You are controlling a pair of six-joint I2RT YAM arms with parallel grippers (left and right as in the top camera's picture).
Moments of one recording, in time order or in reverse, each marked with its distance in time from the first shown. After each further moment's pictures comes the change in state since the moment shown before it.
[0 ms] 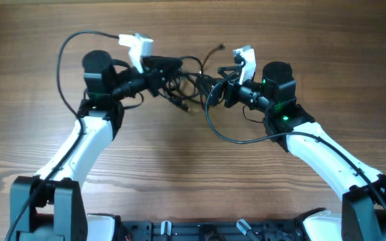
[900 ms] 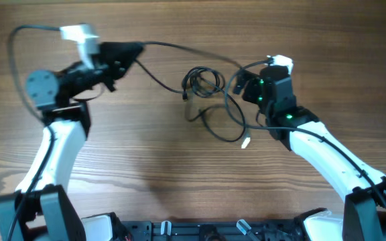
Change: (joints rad) left arm 0.278 -0.046 -0.002 0.603 0.269 -0.363; right arm -0.036 -0.012 0.008 -0.375 0.727 0.198
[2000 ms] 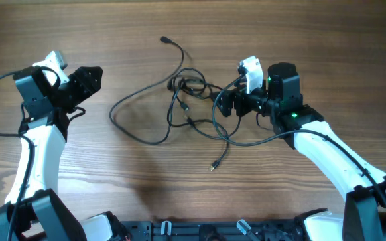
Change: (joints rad) left arm 0.188 -0.026 0.026 -1.199 -0.662 0.321; right arm -0.034 0.001 -0.003 0.046 -0.705 -0.503
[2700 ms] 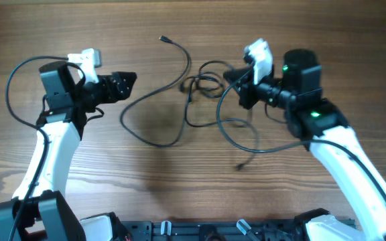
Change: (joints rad) left arm -0.158 0.000 0.000 -0.039 0.109 0.246; right arm 0.000 -0.184 0.199 -0.211 -0.028 -0.058
